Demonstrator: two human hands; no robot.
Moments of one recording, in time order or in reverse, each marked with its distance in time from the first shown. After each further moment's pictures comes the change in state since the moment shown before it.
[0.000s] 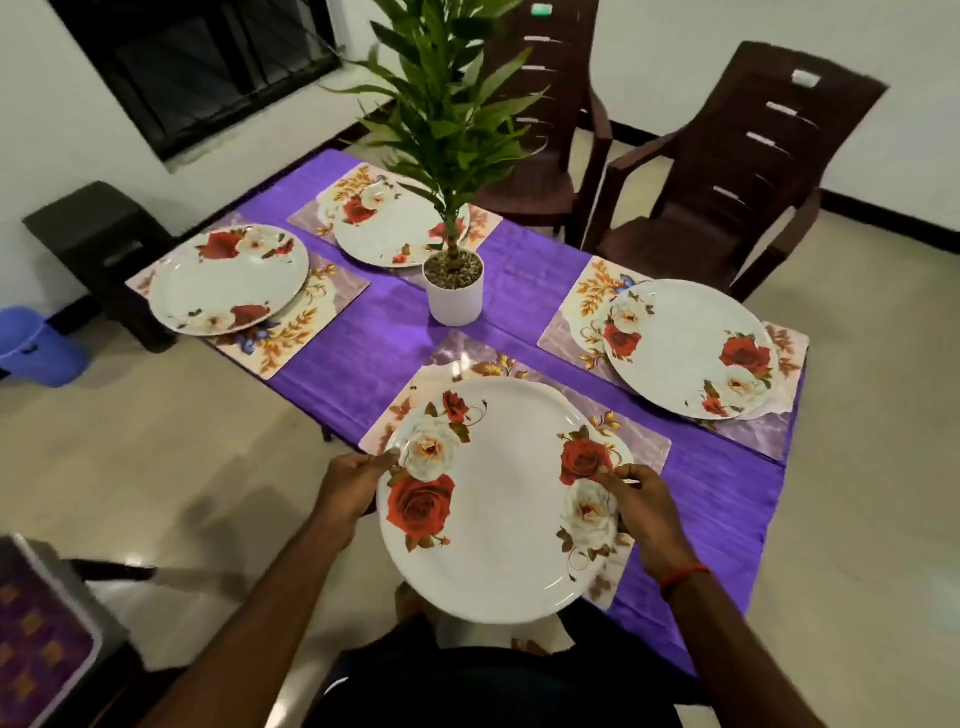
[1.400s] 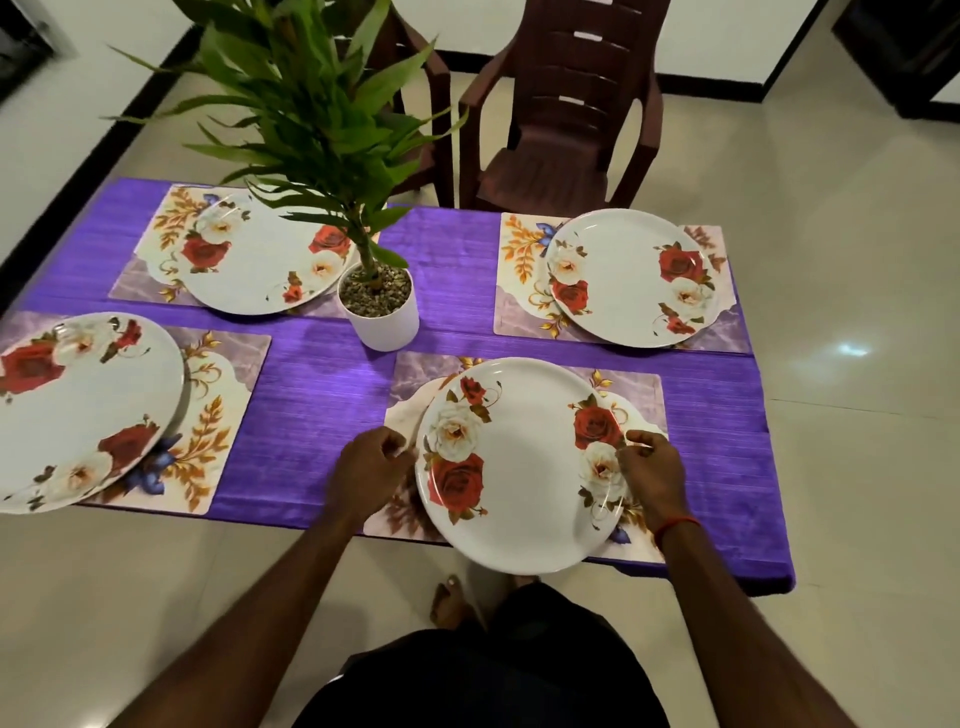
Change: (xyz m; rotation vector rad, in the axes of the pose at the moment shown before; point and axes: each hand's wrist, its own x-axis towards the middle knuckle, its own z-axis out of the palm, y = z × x) left_hand 0.176 0.051 0.013 0.835 -0.351 0.594; right_hand 0.020 0.018 0.073 0.047 0.529 0.202
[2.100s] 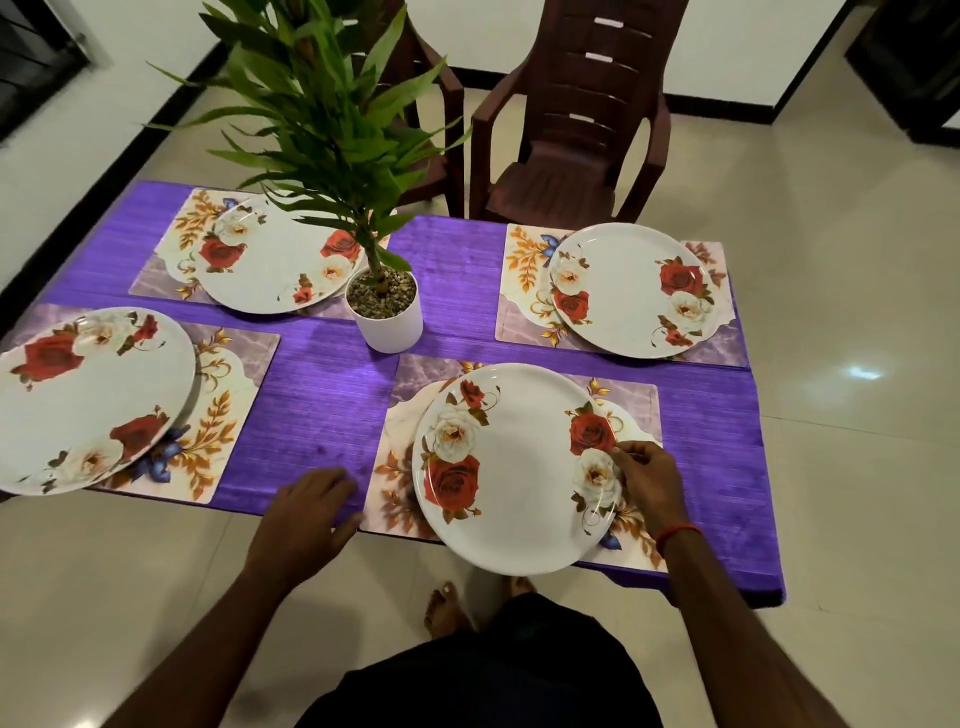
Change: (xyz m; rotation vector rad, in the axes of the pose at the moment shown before) left_hand -0.058 -0.073 -0.039 0.670 0.077 0.468; right_hand 0.000 -0.001 -0.010 0.009 -0.085 -0.057
